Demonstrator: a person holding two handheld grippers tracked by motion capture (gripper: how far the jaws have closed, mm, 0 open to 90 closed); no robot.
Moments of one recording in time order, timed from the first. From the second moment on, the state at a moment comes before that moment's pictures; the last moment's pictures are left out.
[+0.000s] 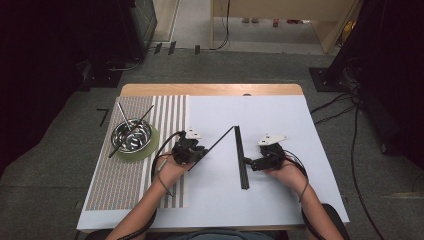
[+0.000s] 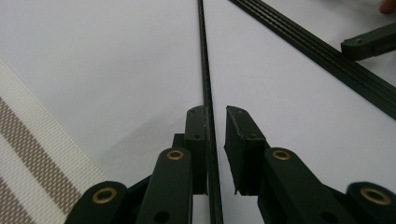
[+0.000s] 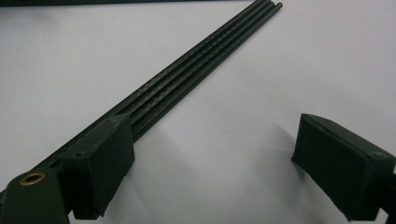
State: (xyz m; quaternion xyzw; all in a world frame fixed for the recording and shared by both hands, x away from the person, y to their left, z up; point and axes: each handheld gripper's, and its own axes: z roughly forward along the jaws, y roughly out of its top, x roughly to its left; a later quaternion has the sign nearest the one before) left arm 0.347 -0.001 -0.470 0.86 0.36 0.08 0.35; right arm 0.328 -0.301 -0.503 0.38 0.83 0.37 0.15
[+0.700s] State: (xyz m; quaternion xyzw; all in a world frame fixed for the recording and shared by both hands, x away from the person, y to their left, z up) left arm 0.350 -0.012 -0.486 0.86 0.35 0.11 0.35; right arm 0.328 -0.301 -0.503 0.38 0.83 0.37 0.15
